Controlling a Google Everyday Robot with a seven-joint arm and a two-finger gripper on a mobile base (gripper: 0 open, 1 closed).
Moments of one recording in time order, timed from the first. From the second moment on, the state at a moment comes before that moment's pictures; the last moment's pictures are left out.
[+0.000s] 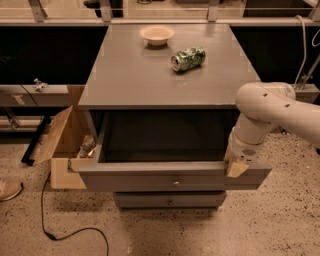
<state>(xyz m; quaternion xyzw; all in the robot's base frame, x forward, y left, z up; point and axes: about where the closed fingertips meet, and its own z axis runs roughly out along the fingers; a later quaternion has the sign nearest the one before) 0.511 -0.230 0.652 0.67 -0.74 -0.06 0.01</state>
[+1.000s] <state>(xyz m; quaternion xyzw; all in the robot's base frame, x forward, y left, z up) 0.511 -0.230 0.652 0.67 -0.74 -0.06 0.01</state>
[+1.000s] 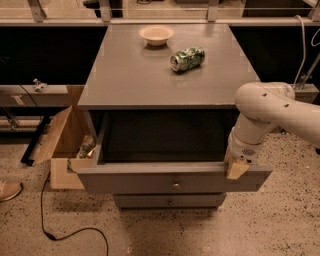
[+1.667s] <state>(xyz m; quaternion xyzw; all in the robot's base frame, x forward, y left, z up) 0.490 -0.234 0.649 0.67 -0.74 -0.07 0.03</state>
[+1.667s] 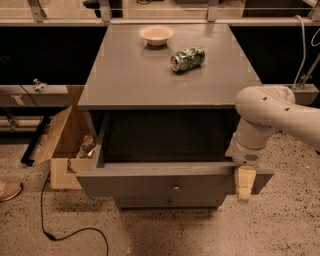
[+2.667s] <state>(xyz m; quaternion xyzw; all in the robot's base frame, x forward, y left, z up) 0.428 -0.258 0.660 0.65 -0.75 -0.09 0.05</state>
